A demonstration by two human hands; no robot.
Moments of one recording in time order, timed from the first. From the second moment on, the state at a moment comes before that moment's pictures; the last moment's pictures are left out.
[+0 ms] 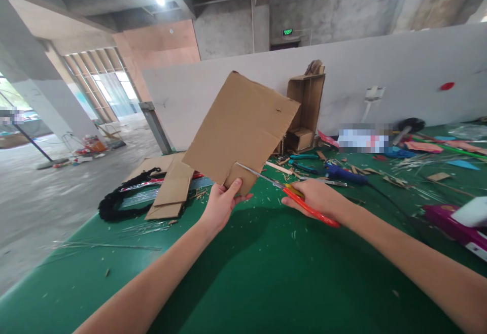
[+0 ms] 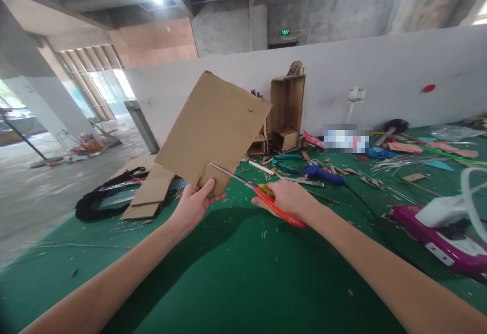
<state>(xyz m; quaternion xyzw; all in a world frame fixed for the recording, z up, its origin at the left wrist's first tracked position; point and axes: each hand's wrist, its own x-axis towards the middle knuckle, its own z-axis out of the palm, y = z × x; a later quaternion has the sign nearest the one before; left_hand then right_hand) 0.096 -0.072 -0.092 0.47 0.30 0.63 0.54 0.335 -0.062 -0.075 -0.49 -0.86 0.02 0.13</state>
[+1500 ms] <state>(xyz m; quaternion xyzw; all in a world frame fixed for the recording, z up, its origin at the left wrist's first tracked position) 0.091 -0.077 -0.083 0.37 0.35 0.64 0.58 0.336 -0.058 -0.082 -0.52 -0.84 -0.02 0.12</state>
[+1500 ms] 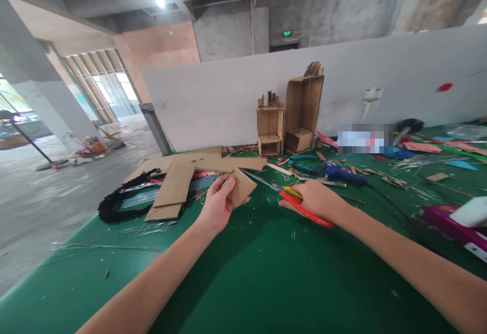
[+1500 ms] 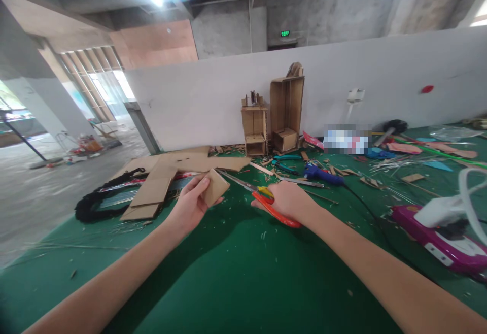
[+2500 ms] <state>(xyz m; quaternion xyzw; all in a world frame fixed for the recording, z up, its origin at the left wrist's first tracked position) 0.126 -0.095 -0.083 0.47 0.40 0.48 0.63 0.309 -0.073 -0.076 -0.44 -0.69 0.42 0.39</state>
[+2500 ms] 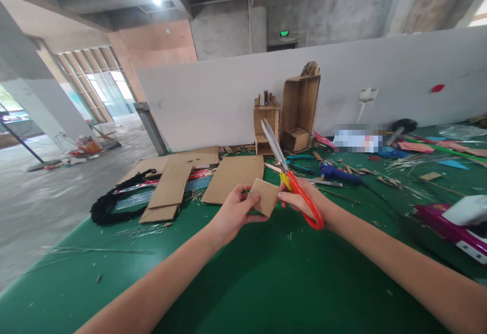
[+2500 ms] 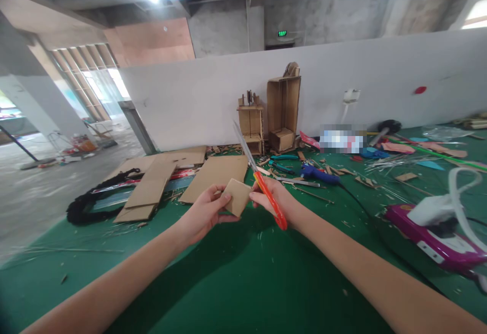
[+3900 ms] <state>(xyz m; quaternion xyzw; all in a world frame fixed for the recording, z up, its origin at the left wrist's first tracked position) 0.085 -0.080 -0.062 0.62 0.43 0.47 0.46 0.351 -0.060 -0.072 -0.46 -0.86 0.13 0.15</state>
